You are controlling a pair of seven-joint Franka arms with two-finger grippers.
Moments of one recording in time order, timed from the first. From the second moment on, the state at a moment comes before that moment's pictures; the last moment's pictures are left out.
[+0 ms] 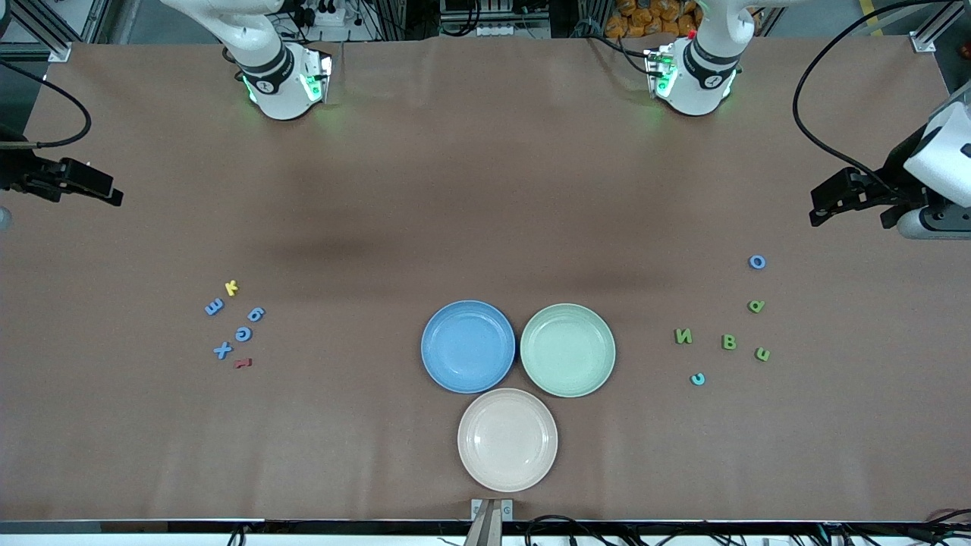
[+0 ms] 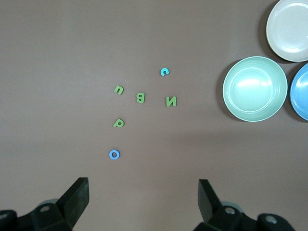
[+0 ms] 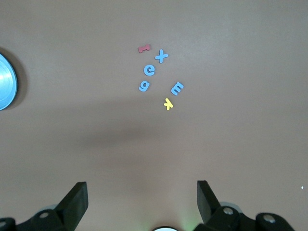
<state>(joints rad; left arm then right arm) -0.03 0.07 -0.07 -1.48 0.00 1.59 -0.07 -0.09 0.02 0.01 -1.57 0.04 1.48 0.03</state>
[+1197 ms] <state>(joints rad) 0.02 0.17 -0.07 -1.62 0.03 1.82 0.06 -0.07 0.11 0.02 -1.77 0.05 1.80 0.04</state>
